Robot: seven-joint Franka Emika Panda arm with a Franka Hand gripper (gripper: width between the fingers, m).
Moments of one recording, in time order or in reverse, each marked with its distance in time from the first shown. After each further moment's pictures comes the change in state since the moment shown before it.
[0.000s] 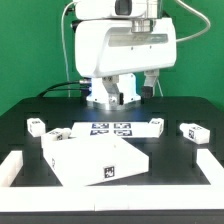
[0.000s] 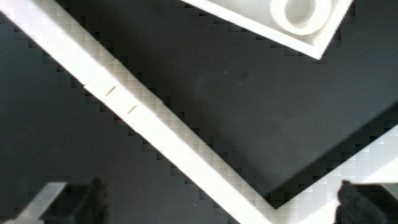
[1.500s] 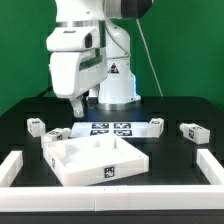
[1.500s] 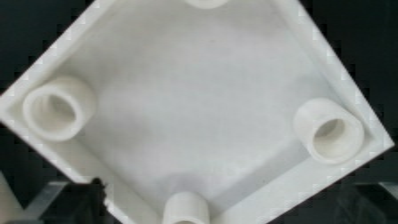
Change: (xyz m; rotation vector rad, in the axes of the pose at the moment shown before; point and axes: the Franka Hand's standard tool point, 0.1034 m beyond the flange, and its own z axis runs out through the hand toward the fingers) arm -0.138 -0.030 0.039 0.039 -0.005 -0.549
